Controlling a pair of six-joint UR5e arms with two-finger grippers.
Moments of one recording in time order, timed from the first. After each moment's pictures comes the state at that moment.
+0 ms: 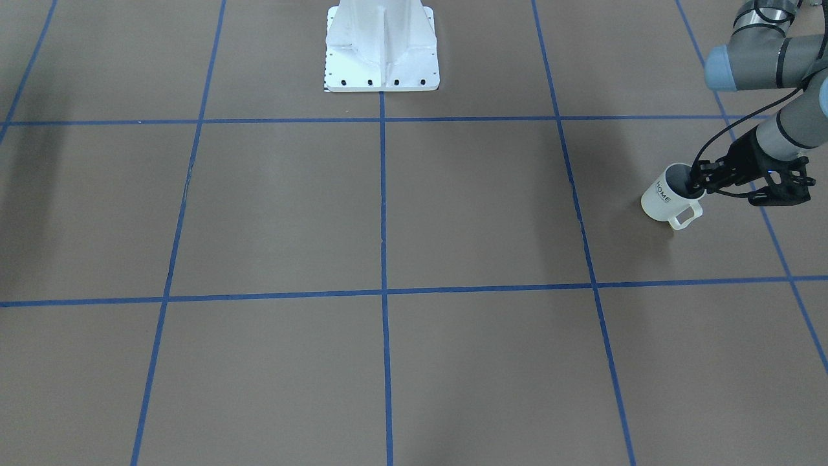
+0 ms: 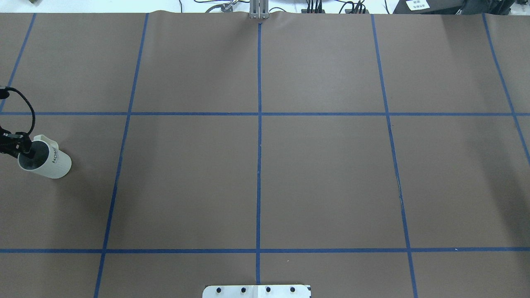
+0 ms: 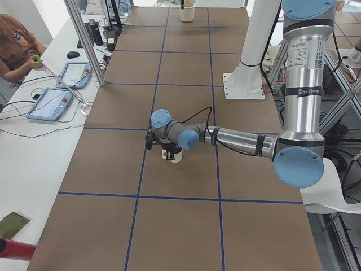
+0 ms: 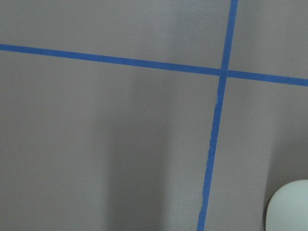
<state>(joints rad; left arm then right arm) -1.07 -1.54 -1.71 -1.87 -2.33 -0.63 1.49 -1.70 1.75 -1.51 2.44 0.01</state>
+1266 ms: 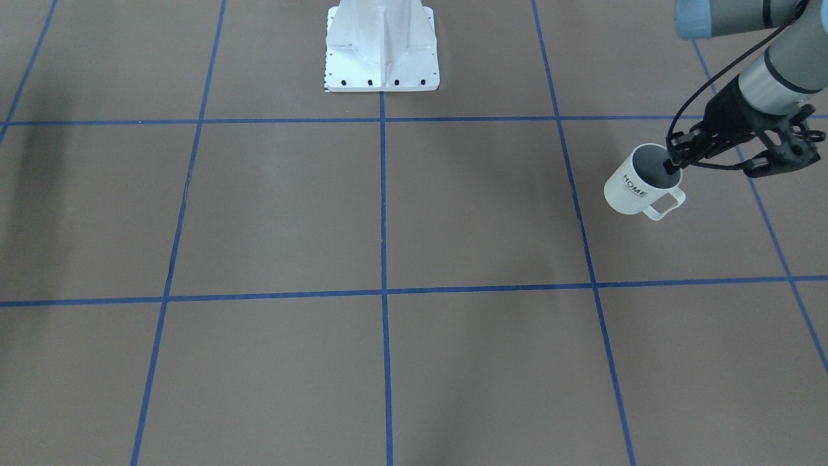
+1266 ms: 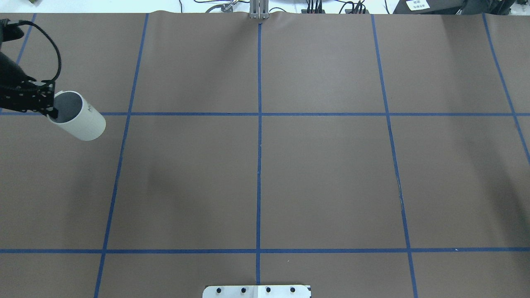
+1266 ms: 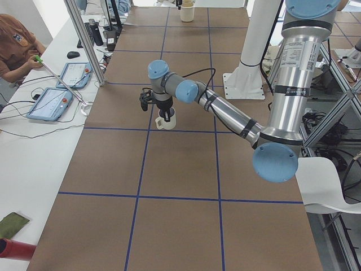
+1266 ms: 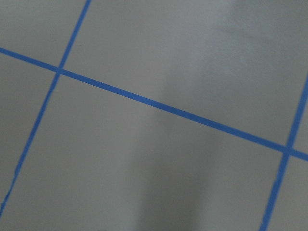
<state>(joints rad) -1.09 -1.83 -1.96 -1.39 -2.34 -0.86 1.43 -1.65 1.76 -1.26 2.51 0.02</state>
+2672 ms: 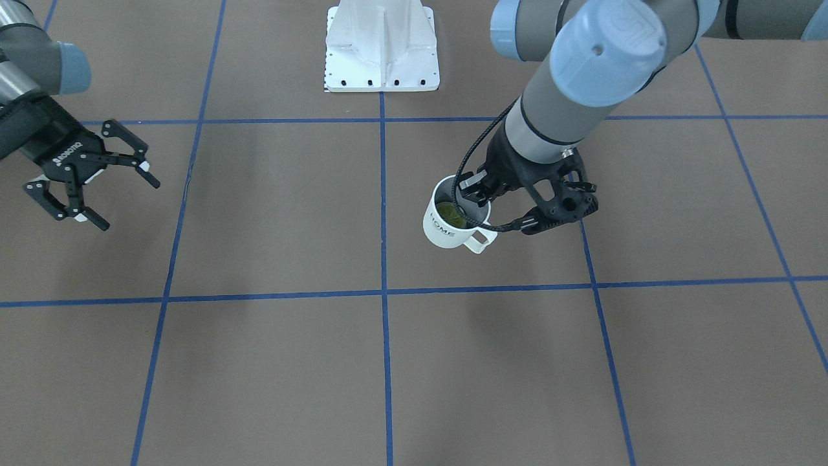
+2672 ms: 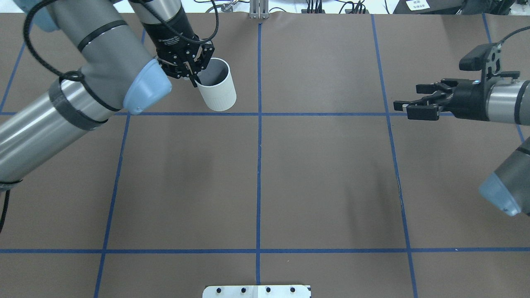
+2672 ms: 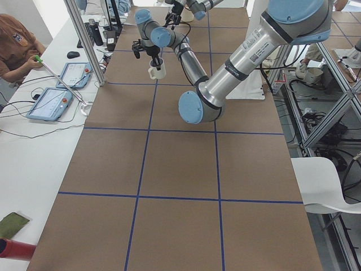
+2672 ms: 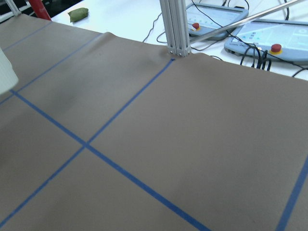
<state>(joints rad) -0.90 -2.49 -1.56 -1.27 -2.33 -1.23 0.88 -1.51 1.79 -0.38 1.92 0.72</state>
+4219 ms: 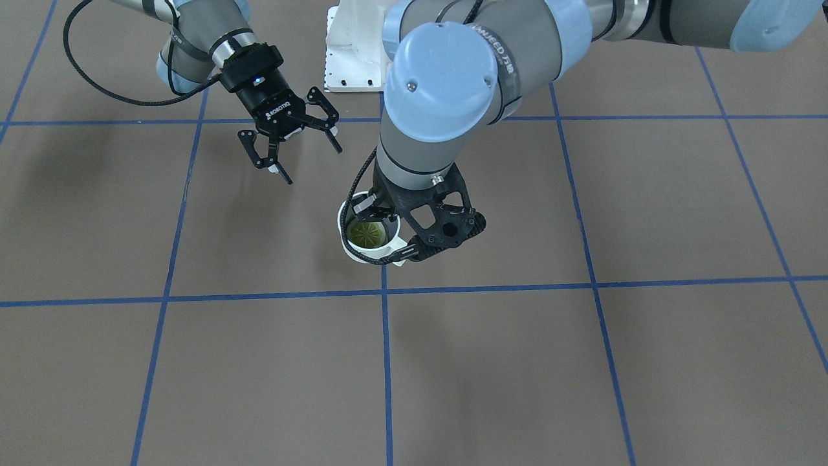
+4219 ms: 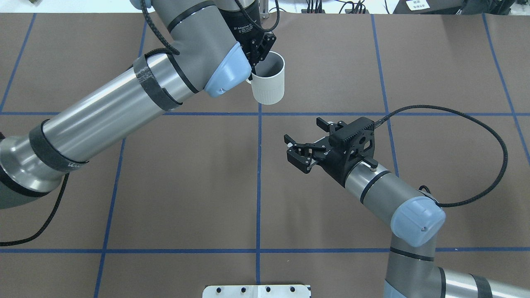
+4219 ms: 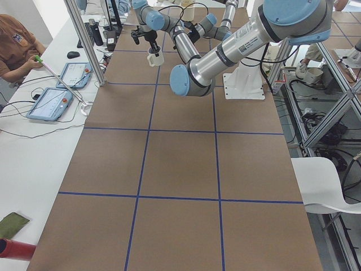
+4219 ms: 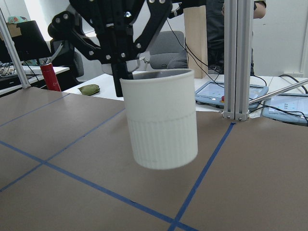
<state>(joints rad) -0.82 -2.72 -1.32 -1.29 -2.31 -1.37 0.31 -1.28 1.80 -0.47 1.04 0.72</state>
